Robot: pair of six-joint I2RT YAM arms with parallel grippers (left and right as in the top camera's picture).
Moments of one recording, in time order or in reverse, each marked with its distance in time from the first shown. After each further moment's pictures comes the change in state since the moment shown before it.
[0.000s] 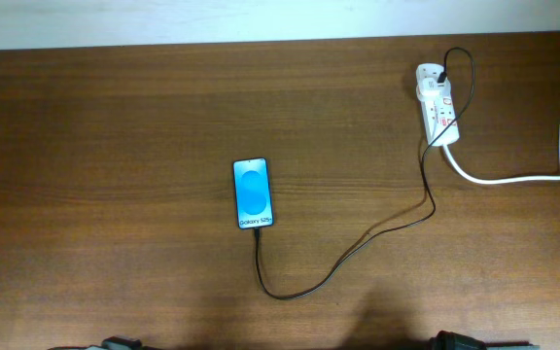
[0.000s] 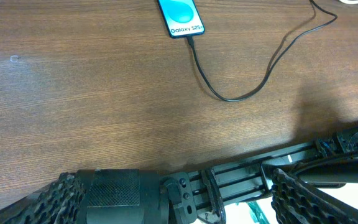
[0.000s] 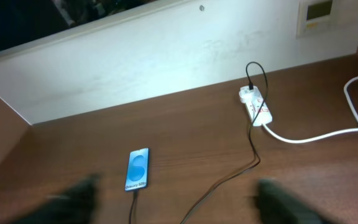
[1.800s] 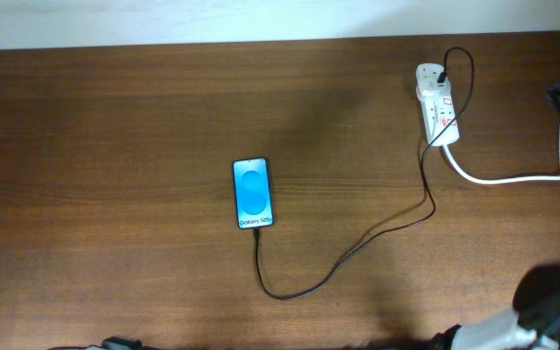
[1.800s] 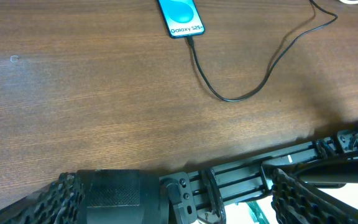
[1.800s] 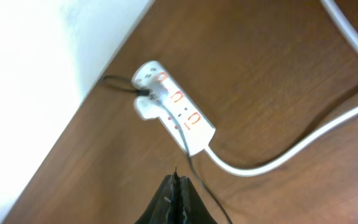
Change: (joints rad) left arm 0.000 0.000 0.000 0.000 0.000 0.000; right arm -0.238 1.268 0.000 0.566 0.027 0.228
